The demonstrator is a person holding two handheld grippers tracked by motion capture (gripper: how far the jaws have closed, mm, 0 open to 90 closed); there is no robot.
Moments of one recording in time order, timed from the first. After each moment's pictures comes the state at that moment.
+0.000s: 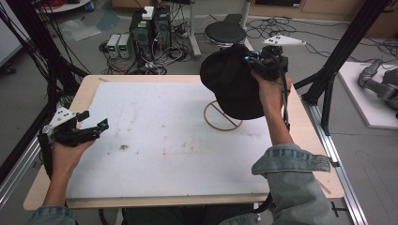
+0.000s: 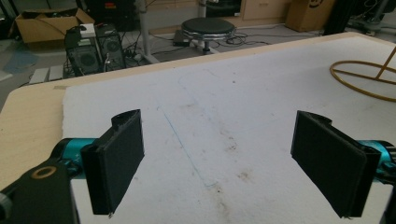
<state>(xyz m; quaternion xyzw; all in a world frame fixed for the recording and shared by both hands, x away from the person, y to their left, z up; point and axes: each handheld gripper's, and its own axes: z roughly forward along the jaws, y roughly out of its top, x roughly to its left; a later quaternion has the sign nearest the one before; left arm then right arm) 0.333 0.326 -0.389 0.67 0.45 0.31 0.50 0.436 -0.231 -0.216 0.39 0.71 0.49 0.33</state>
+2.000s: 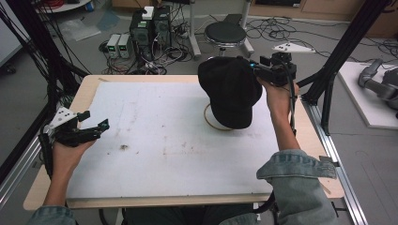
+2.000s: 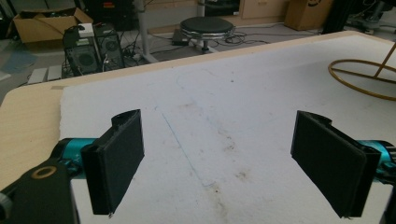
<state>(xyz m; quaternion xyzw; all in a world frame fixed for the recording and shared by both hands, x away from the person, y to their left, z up) 0.333 0.324 -0.389 0.67 0.45 0.31 0.50 0.433 -0.257 -0.233 0.42 0.69 0.48 0.33</state>
